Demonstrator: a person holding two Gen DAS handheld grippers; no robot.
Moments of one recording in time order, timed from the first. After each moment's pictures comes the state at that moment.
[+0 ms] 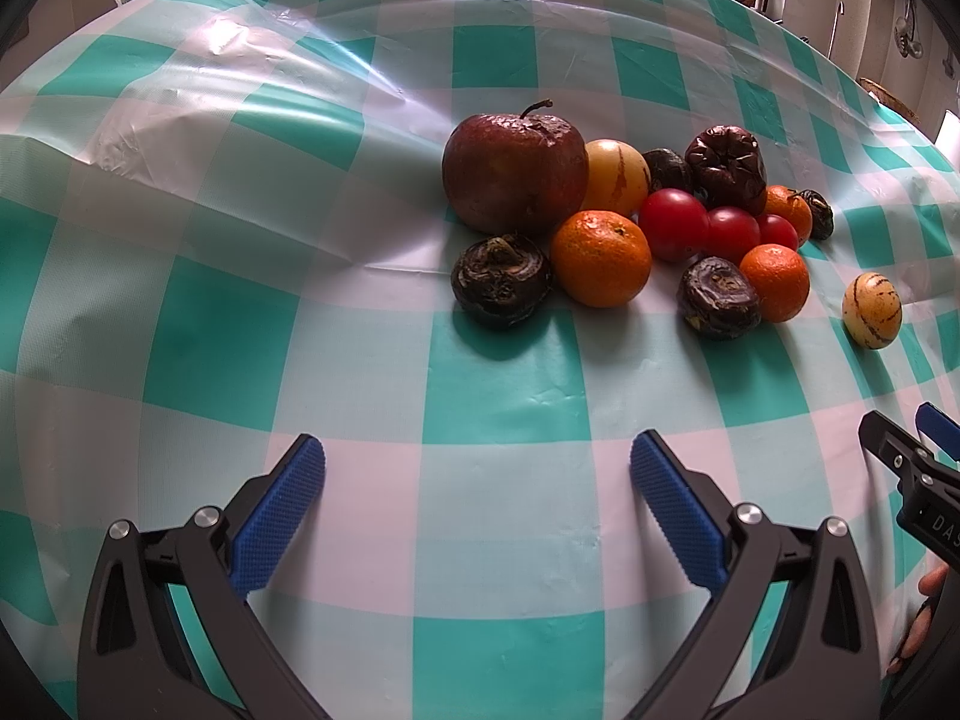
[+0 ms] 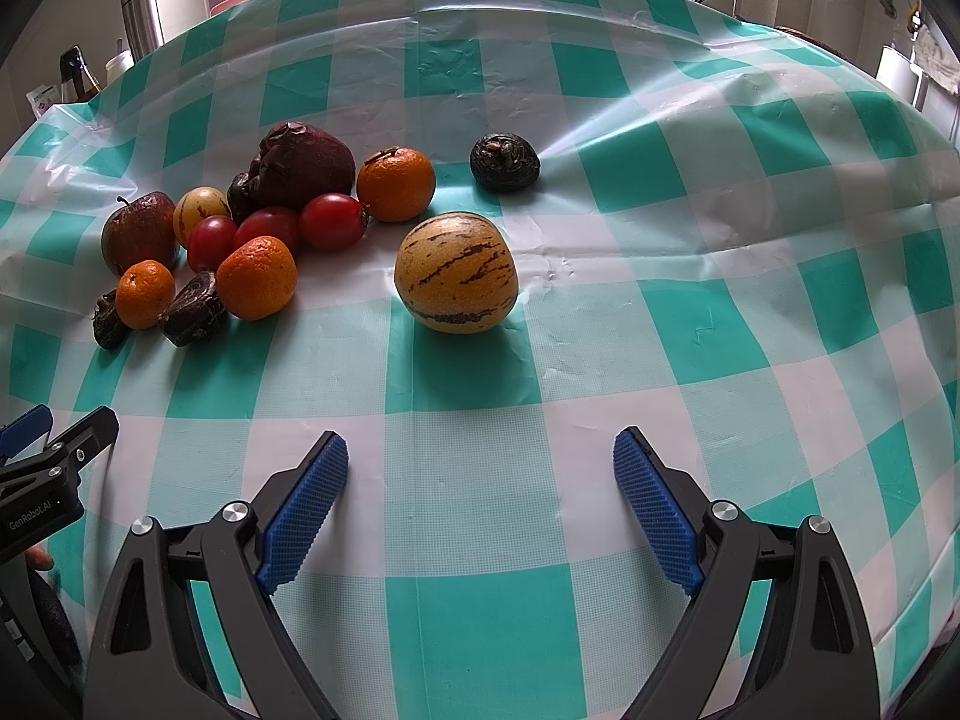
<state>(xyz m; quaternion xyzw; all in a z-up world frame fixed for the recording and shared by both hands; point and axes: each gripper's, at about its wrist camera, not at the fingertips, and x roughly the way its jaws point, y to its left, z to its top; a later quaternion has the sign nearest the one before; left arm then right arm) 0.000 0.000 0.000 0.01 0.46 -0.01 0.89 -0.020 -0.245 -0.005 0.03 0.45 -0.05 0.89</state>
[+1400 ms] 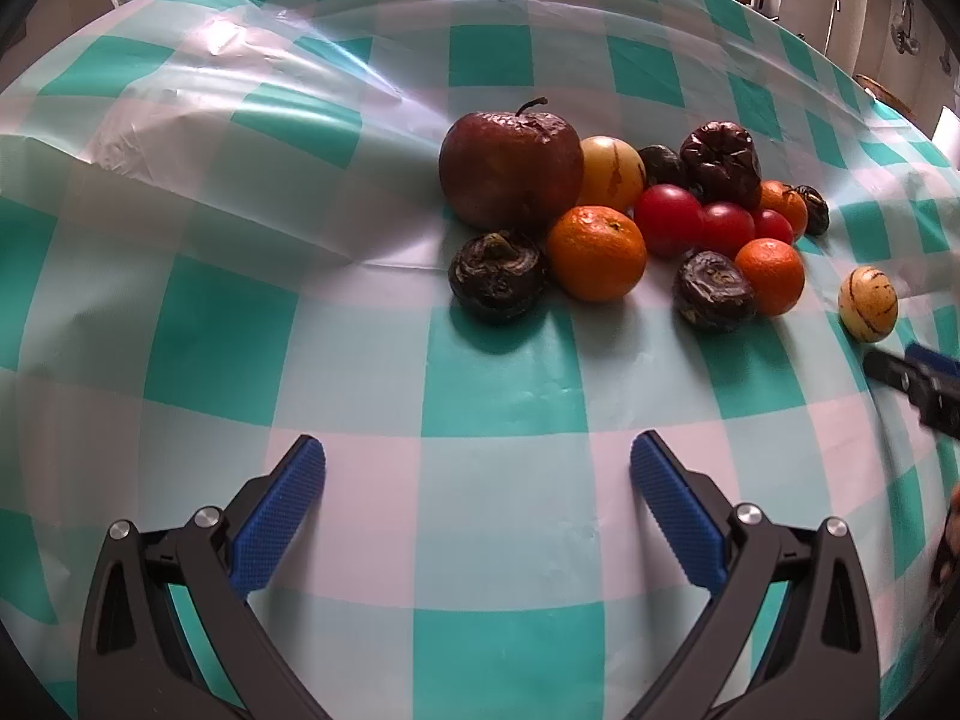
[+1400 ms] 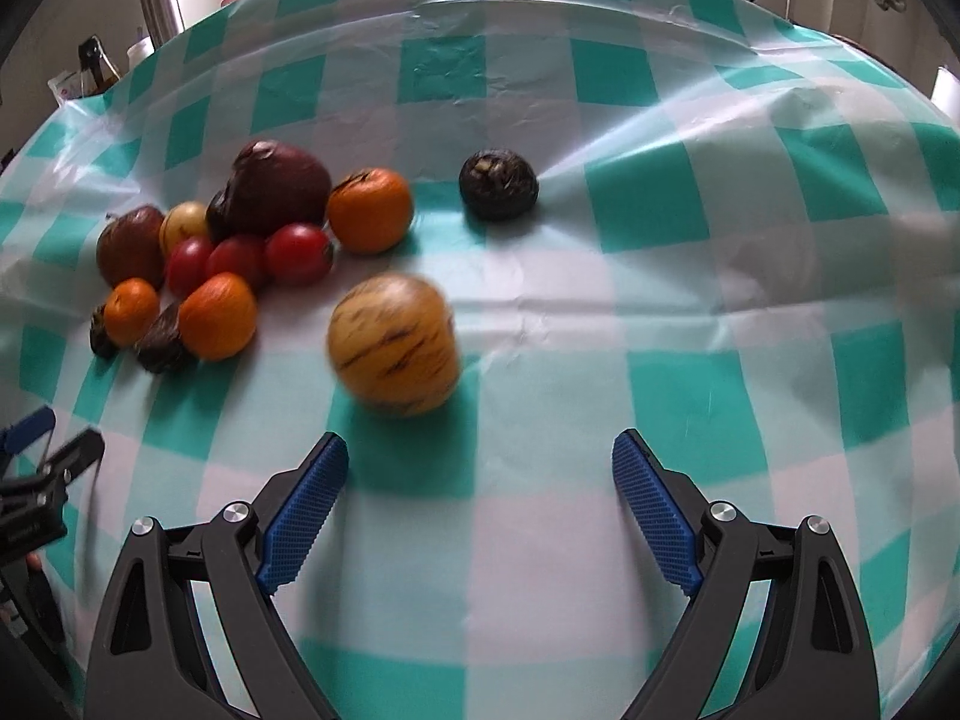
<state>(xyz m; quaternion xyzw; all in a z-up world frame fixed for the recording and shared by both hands) -0.002 0.000 0.001 0.01 0.46 -0.01 0.89 0.027 -0.285 -0.001 0.02 0.47 0.01 0.88</state>
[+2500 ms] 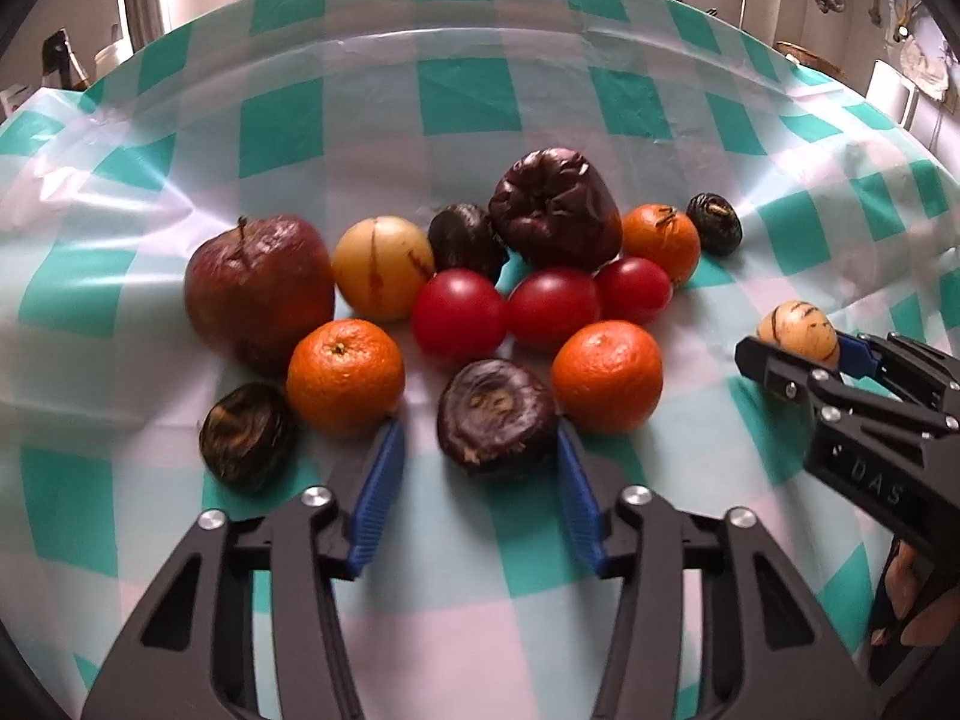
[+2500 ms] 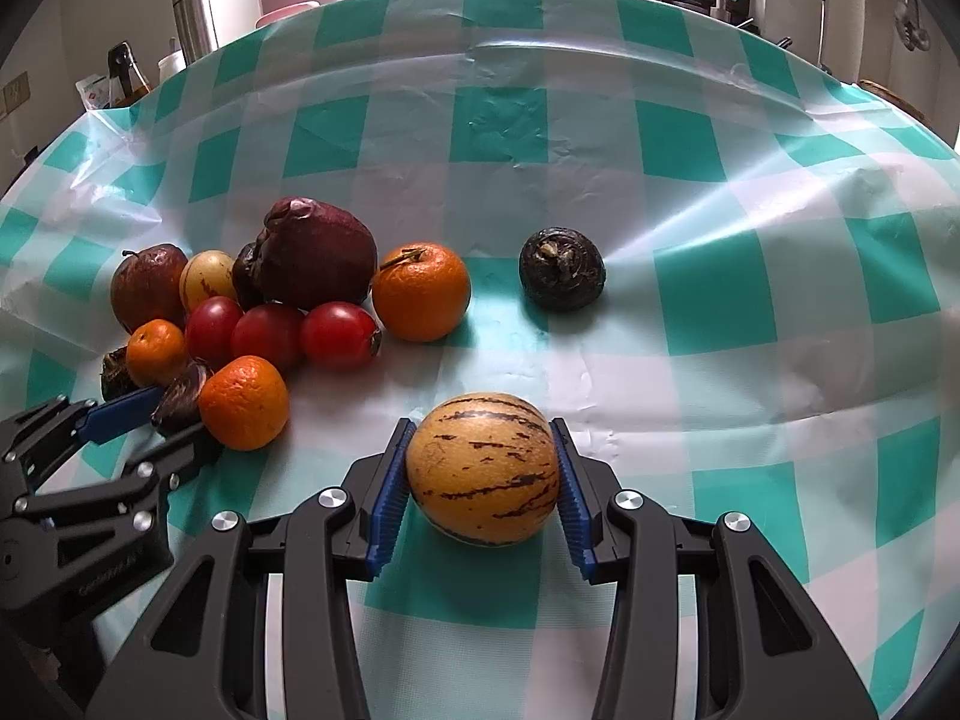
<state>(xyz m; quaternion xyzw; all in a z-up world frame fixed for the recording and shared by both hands) 0.057 -0.100 0.005 0.05 0.44 -0.10 0.89 0.048 -0.260 0.008 0.00 0.42 0.05 0.90</state>
